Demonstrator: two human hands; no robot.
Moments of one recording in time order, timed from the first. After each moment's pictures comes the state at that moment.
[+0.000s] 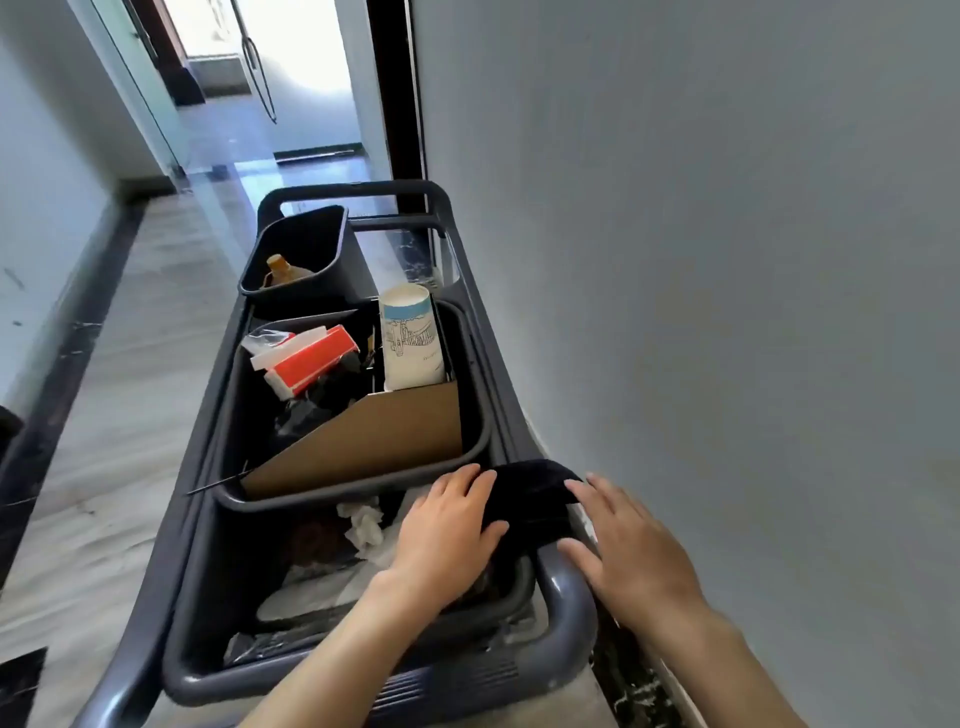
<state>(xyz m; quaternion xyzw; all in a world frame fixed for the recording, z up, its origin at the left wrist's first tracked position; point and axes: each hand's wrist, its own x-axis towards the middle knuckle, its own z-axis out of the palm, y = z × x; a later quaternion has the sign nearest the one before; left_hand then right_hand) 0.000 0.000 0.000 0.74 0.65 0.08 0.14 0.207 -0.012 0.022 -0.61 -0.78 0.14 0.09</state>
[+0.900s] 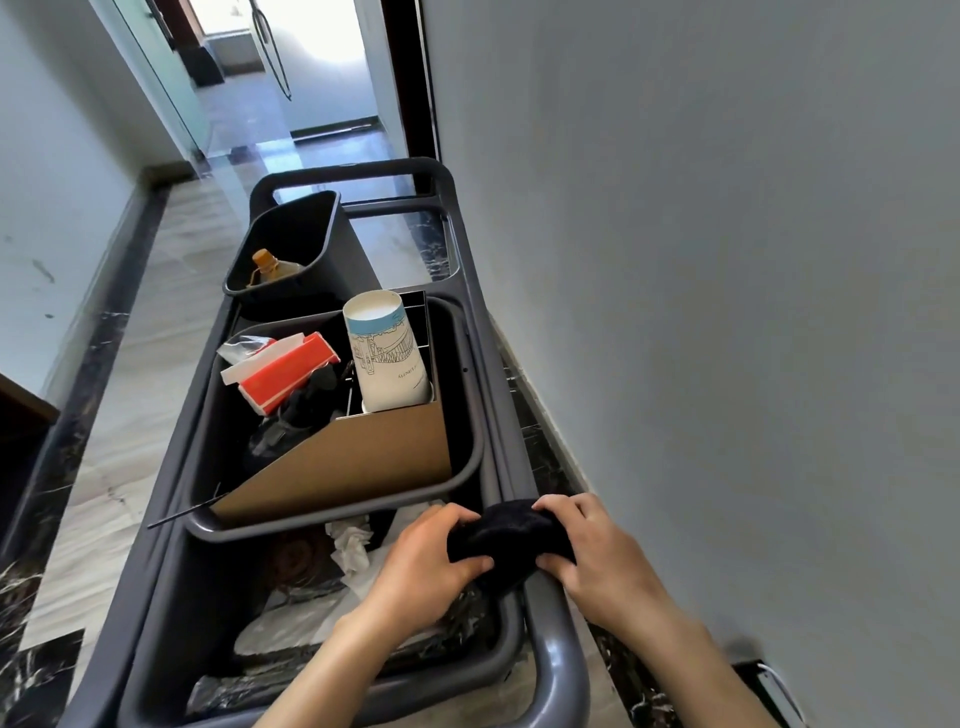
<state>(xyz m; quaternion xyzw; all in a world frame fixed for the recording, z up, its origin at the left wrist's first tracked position) -0.004 0.028 -0.027 0.62 0.69 0.17 0.33 0.209 0.052 -0.025 -0.55 -0.77 0.30 0.15</state>
